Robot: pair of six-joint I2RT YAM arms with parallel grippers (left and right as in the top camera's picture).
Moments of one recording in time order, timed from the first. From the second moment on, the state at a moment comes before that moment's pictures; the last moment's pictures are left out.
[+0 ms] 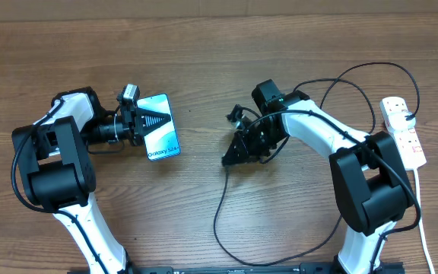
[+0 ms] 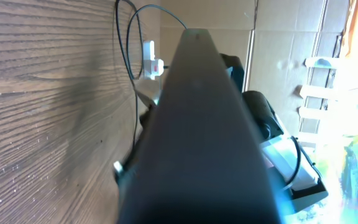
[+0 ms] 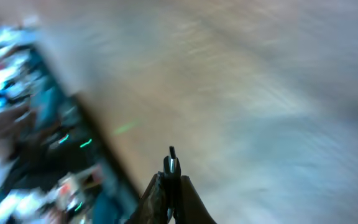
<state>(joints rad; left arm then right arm) 0.22 2.17 1.38 -1.49 1.49 0.69 0.44 1.98 1.31 -0.89 -0.91 -0.01</state>
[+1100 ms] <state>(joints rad) 0.14 2.17 1.38 -1.49 1.53 0.65 0.59 1.98 1.31 -0.59 -1.35 0.07</state>
